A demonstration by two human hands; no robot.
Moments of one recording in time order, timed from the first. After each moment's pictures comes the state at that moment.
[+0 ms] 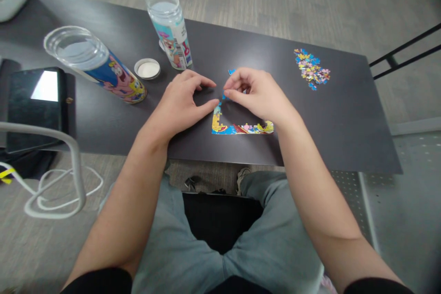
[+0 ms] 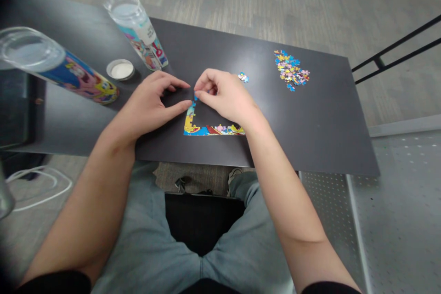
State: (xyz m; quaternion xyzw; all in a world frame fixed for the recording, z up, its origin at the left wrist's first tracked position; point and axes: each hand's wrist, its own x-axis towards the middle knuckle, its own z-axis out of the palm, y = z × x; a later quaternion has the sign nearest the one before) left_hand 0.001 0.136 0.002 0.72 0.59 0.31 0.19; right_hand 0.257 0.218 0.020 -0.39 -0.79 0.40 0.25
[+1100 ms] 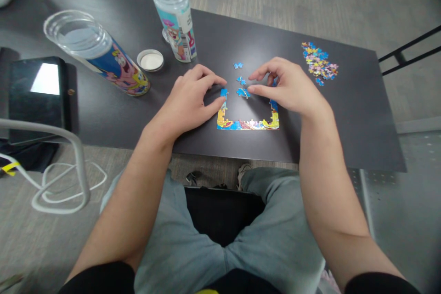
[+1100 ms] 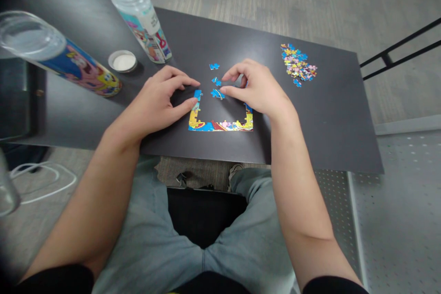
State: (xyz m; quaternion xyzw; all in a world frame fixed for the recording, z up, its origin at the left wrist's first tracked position) left_hand 0.008 0.129 0.004 0.76 0.57 0.26 0.19; right_hand 0.307 0.234 0.028 -0.43 -0.81 0.32 0.23
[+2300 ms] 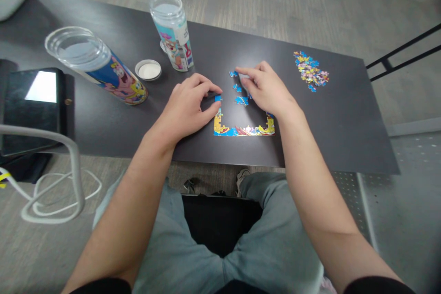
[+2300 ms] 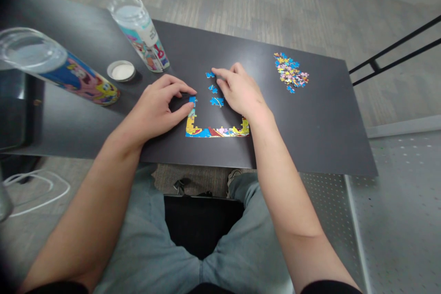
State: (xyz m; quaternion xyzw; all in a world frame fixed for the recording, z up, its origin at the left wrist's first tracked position) left_hand 0.007 0.134 -0.002 0.75 0.57 0.27 0.17; right_hand 0.282 0.259 -0.017 -0.45 -0.84 0.20 0.23
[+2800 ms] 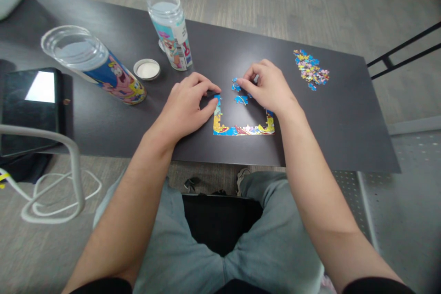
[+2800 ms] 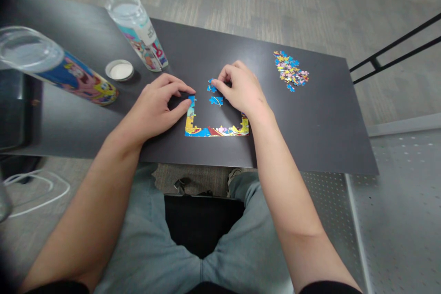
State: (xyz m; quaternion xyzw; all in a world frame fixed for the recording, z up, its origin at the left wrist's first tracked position) left_hand 0.009 0.136 -0.002 0.75 0.58 0.27 0.17; right_hand 0.284 0.261 -0.015 -0.46 -0.83 0.19 0.23
